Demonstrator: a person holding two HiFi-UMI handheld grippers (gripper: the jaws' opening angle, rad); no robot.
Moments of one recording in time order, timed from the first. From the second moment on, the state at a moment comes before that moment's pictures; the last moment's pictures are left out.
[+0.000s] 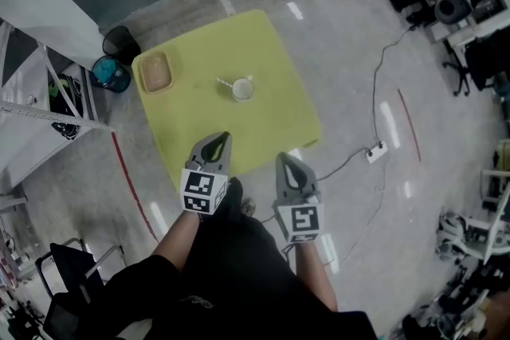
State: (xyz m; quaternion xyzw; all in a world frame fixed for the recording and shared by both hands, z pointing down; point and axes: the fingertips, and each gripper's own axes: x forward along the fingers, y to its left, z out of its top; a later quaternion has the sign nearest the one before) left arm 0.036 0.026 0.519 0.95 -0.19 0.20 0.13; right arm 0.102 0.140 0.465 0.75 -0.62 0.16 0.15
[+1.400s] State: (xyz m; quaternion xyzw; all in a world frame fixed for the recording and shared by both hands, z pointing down) left arm -0.037 -0.082 0.560 0.88 -0.35 0.24 0.20; right arm 0.109 -0.056 0.562 0.56 -0.77 0.15 0.27
